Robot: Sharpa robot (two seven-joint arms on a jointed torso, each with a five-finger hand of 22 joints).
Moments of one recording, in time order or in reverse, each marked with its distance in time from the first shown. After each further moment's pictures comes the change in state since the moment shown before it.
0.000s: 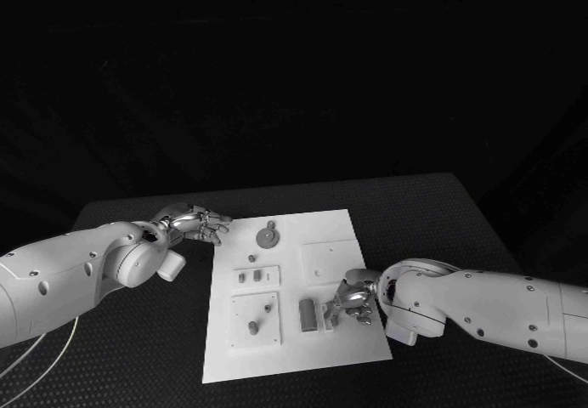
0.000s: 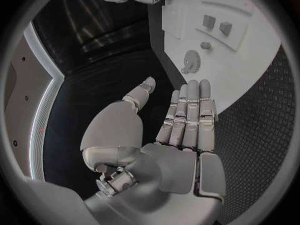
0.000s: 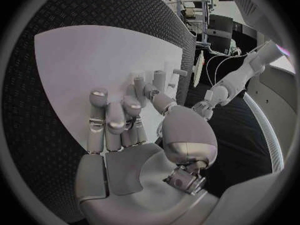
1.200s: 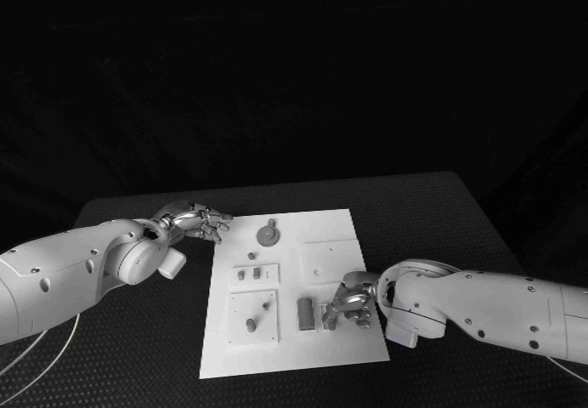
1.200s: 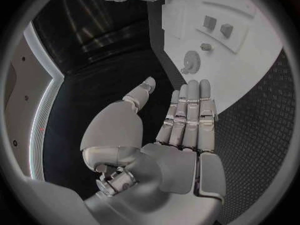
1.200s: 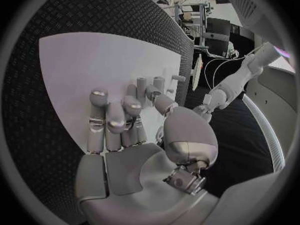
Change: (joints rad) left arm 0.000 -0.002 0.000 0.000 -0.001 0.002 -0.002; left_hand 0.000 0.000 0.000 0.000 0.000 -0.003 -0.003 0.004 0.000 0.000 0.000 0.000 0.000 0.000 0.000 0.000 0.001 0.000 0.000 0.000 0.000 0.000; right arm -0.004 0.003 -0.002 0.013 0.005 0.032 0.000; right_hand -0.048 -0.030 0.000 0.017 0.000 0.001 0.001 -0.011 -0.005 -0.004 -0.004 -0.004 -0.002 -0.006 -0.002 -0.008 -0.018 0.001 -0.001 0.001 -0.008 0.000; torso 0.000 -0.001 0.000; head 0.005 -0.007
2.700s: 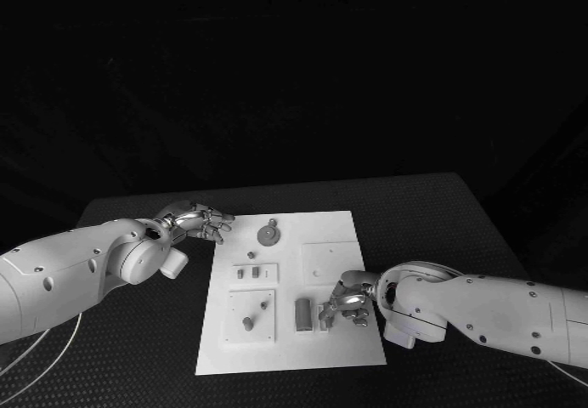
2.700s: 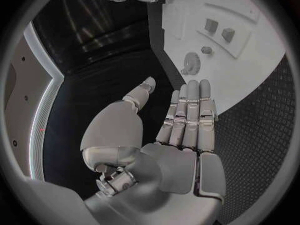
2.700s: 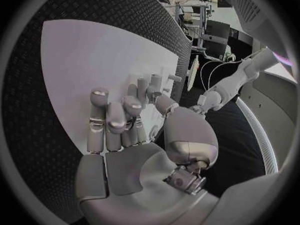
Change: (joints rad) left arm 0.000 -0.001 0.000 0.000 -0.001 0.001 -0.002; left_hand 0.000 0.000 0.000 0.000 0.000 0.000 0.000 0.000 -0.001 0.000 0.000 0.000 0.000 0.000 0.000 0.000 0.000 0.000 0.000 0.000 0.000 0.000; right arm -0.003 0.004 -0.002 0.002 -0.045 -0.034 0.064; right_hand -0.007 -0.035 0.010 0.004 0.000 0.000 0.000 -0.002 0.000 0.002 0.002 0.000 -0.001 -0.002 -0.002 0.000 0.004 0.001 0.002 -0.006 -0.004 0.000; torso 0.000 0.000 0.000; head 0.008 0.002
